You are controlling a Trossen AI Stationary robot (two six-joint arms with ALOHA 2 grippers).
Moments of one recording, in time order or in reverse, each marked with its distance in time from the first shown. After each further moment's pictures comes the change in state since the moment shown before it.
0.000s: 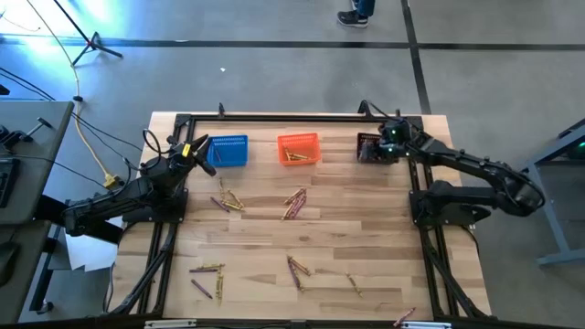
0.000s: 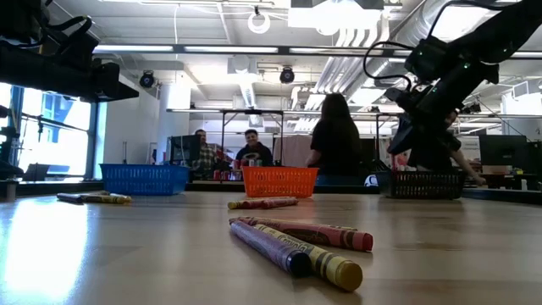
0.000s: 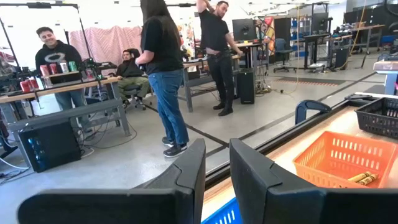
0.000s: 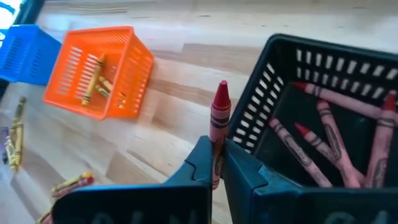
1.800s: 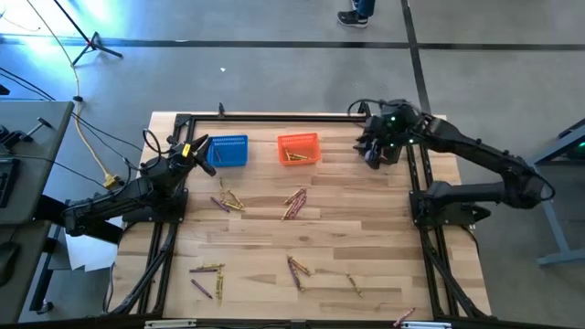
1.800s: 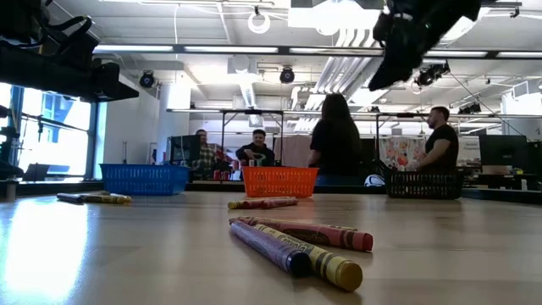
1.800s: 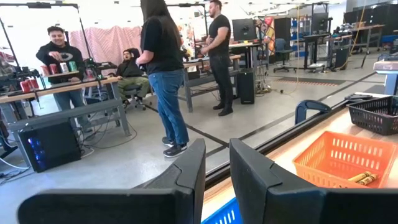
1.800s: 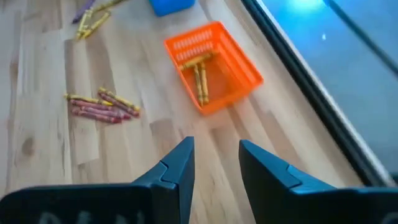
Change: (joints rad) left arm 0.000 0.000 0.000 0.000 0.000 0.000; right arm 0.213 0.023 0.463 -0.408 -0.020 -0.752
